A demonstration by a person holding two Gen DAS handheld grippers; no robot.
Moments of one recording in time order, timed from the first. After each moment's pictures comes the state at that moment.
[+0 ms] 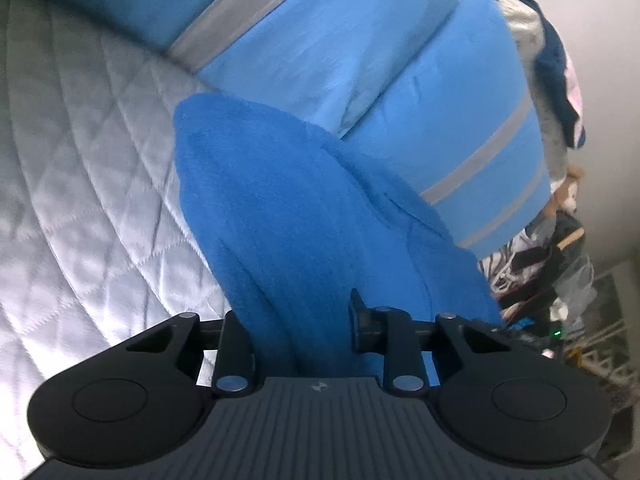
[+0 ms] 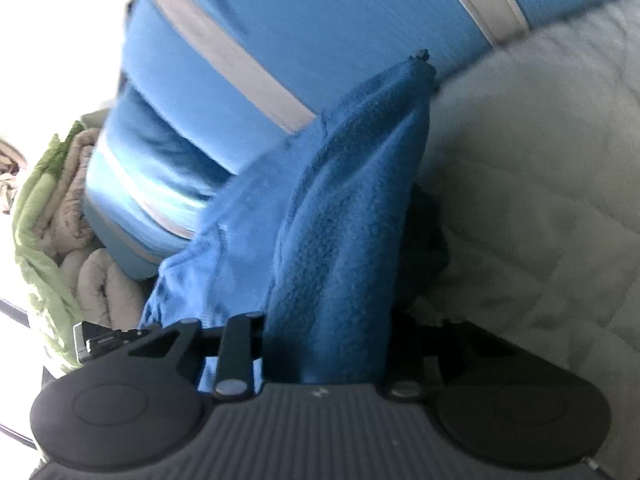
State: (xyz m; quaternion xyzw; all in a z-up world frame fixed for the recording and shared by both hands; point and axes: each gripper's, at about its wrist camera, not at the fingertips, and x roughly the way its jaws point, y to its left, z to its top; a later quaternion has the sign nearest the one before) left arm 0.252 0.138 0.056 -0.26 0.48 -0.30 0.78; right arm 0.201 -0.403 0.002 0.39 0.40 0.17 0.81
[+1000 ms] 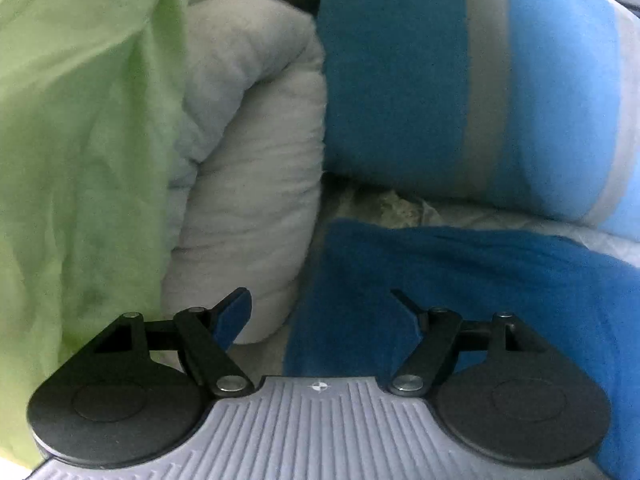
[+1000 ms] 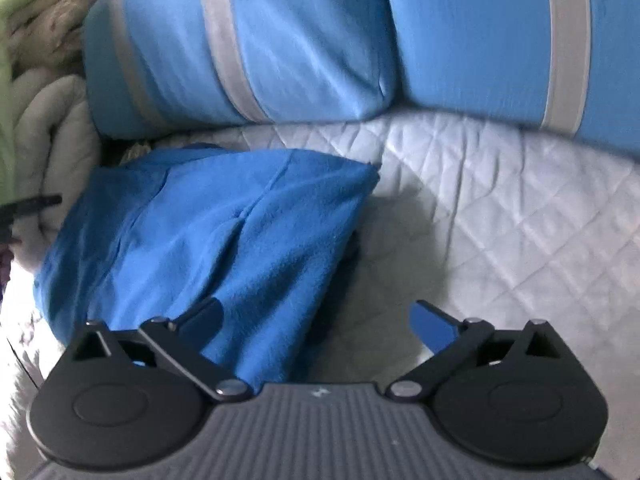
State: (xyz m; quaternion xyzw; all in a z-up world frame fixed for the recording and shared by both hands) left arm 0.225 0.327 0.123 0.06 0.37 0.13 0.92; right arm 0.250 -0.118 0.062 0.11 0.47 0.14 0.86
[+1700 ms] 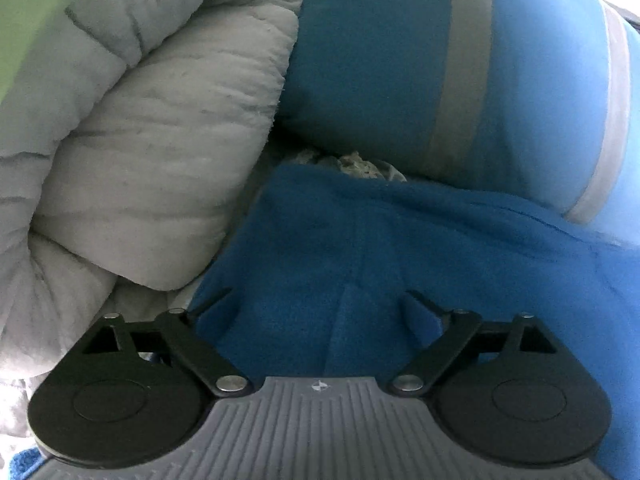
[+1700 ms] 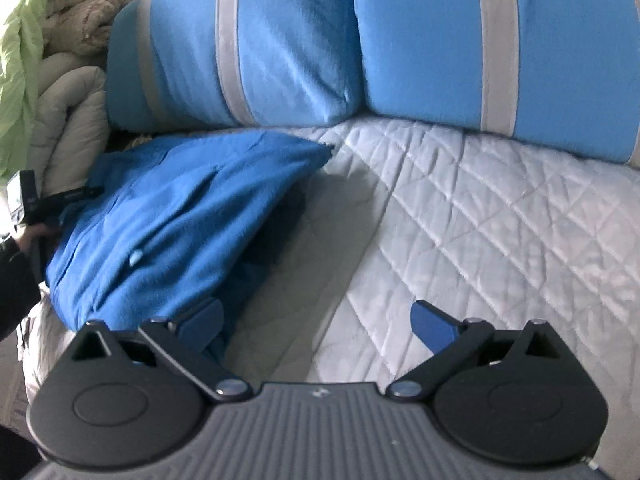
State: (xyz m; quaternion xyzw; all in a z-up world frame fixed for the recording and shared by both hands) left arm 0.231 0.326 0.026 -0.01 0.32 0.10 0.94; right arm 0.168 -0.166 0.039 0.09 0.42 0.14 0.89
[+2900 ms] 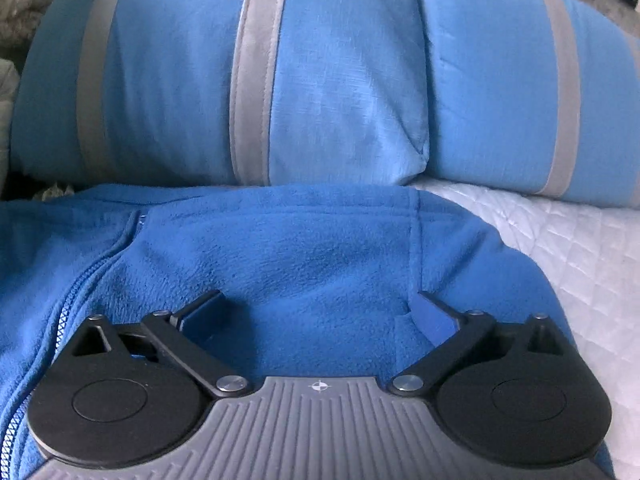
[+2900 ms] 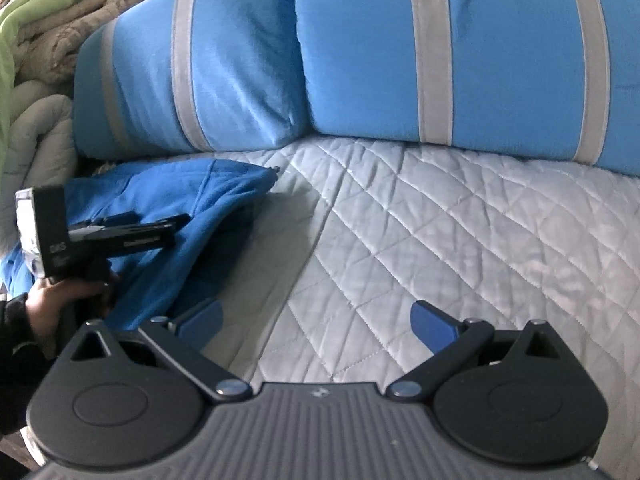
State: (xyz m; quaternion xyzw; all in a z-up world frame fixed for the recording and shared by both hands) left arm 0.214 0.031 0.010 0.05 0.31 -0.05 0.95; right arm 0.151 -0.197 0.050 0.10 0.39 0.07 0.91
